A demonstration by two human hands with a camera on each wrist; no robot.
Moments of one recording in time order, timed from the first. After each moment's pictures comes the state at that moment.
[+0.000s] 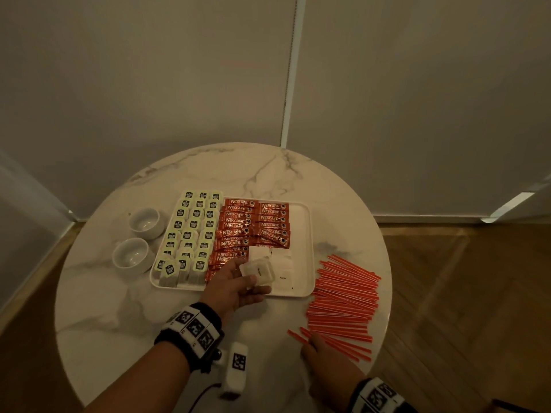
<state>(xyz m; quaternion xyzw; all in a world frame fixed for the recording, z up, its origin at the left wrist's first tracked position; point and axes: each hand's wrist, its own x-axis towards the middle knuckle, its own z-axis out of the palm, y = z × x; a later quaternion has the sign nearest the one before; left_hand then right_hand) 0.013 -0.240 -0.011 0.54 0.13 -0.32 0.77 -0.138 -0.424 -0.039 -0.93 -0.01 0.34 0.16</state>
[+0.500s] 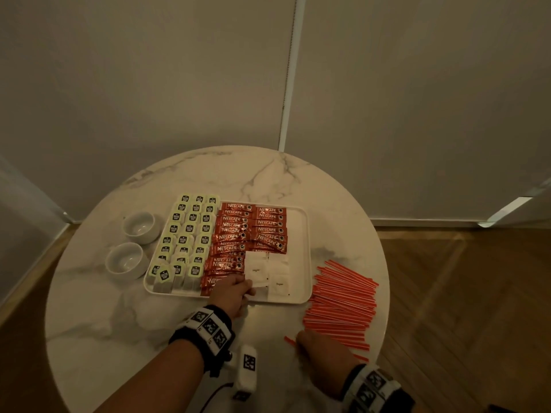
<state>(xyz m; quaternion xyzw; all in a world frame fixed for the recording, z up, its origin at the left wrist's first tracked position) 0.023 -0.256 -0.039 0.70 0.19 -0.30 0.62 -0.114 -0.430 -0.022 -0.93 0.00 0.30 0.19</state>
